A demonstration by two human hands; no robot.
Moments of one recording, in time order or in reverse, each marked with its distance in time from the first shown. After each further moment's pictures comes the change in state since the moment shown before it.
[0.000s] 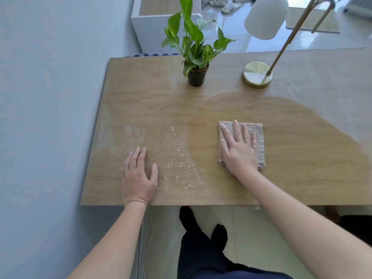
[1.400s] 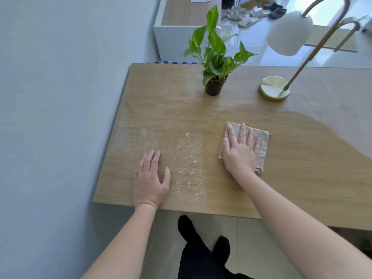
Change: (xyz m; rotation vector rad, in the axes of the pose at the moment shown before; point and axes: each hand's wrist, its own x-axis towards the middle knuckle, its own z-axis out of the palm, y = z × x) left_hand 0.000 0.001 -0.001 0.003 -0.021 0.012; right_hand 0.025 -0.043 0.001 0.019 0.003 0.072
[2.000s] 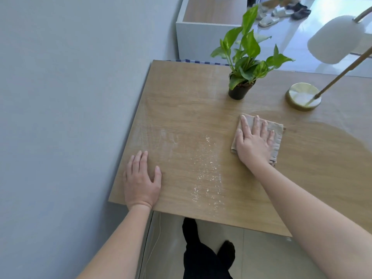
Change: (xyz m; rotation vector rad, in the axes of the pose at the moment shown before) left_hand 0.018 -0.064 -0.024 0.057 0.083 -0.198; right_hand 0.053 -0.040 -0.008 0.003 -0.004 -0.035
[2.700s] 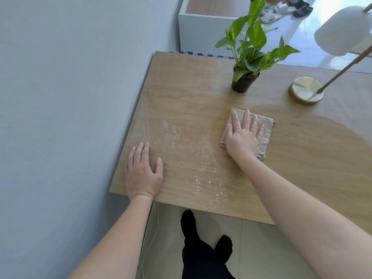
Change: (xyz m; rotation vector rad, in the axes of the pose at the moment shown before) left_hand 0.001 -0.002 0.001 -0.021 0.021 -0.013; right_hand -0.012 -0.042 0.015 -0.015 0.003 0.000
